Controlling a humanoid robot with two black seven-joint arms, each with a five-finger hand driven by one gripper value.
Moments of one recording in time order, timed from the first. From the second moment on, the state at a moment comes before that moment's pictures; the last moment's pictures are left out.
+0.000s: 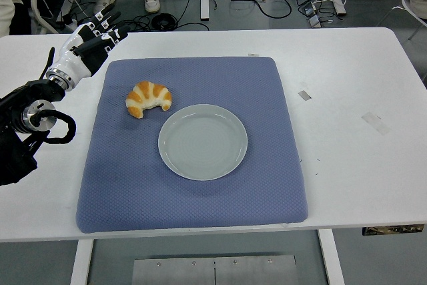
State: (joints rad) left arm -0.91 0.24 -0.60 -0.49 0.07 -0.36 -0.27; right arm -0.08 0.00 0.10 0.12 -0.10 -0.09 0.22
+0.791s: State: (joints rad) left arm -0.91 0.24 -0.60 -0.49 0.06 -0.35 -0.28; right arm -0.08 0.00 0.10 0.12 -0.10 -0.09 0.22
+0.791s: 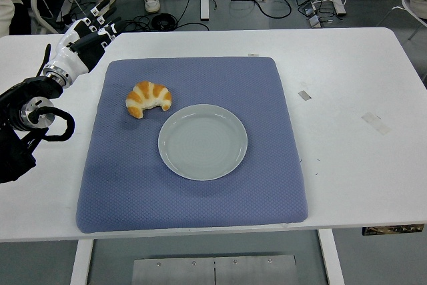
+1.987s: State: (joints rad) left arm -0.95 0.31 -0.50 -0.61 0.14 -0.36 -0.27; right arm -0.08 0.00 0.10 0.12 -0.10 -0.09 0.22
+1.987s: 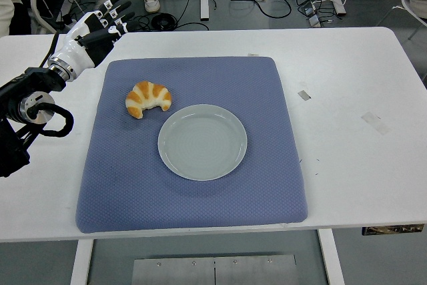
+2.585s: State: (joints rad) left arm -1.09 0.51 -0.16 -0.93 0.21 -0.28 -0.21; right arm -0.08 0.00 0.10 0.12 -0.10 -0.09 0.22
